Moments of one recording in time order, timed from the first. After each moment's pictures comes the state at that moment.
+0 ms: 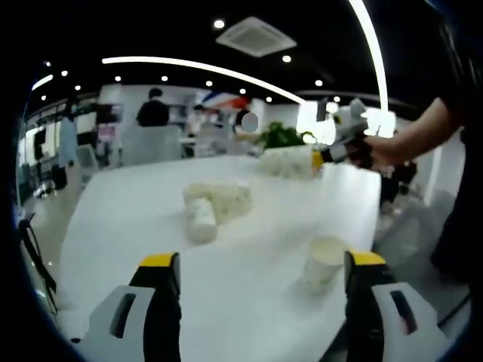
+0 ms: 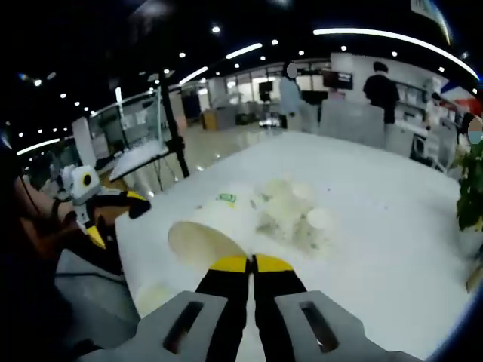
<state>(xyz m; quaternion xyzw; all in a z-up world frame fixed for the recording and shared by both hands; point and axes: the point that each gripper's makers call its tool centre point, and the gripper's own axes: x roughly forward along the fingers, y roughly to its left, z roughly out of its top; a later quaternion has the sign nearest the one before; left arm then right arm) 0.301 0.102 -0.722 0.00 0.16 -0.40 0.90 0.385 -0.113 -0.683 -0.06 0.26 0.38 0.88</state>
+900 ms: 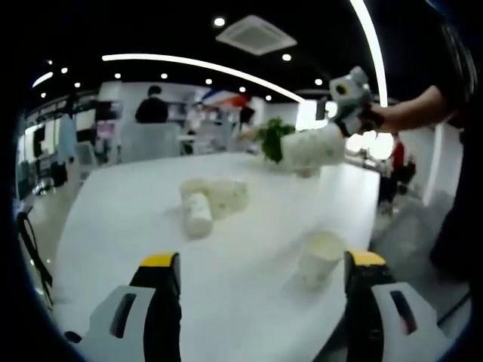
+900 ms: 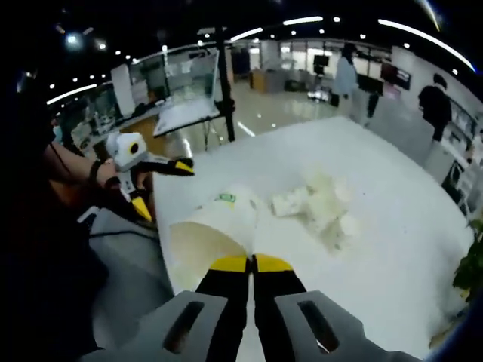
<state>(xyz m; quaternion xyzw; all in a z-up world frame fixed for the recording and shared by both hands) 0.292 0.096 -0.728 0.00 0.16 -0.41 0.90 0.339 -0.089 -0.643 -0.17 0.33 0.49 0.79</state>
